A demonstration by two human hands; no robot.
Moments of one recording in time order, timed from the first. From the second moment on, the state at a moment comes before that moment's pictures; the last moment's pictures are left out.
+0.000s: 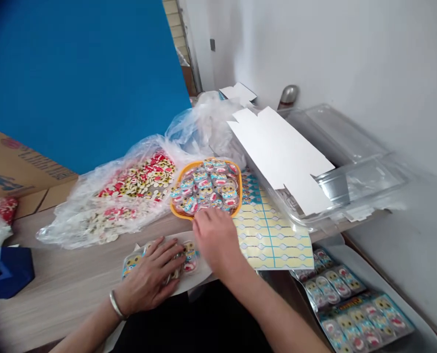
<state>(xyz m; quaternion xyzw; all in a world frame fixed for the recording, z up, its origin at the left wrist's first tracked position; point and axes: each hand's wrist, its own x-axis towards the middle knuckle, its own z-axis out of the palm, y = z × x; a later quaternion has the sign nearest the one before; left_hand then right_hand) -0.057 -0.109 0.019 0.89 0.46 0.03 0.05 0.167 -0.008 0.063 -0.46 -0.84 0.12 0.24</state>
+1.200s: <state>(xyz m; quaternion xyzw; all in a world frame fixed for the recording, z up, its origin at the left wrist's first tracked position) -0.063 -0.113 0.008 0.87 0.47 0.10 0.08 0.190 -0.061 0.028 -0.39 -0.79 0.30 0.36</state>
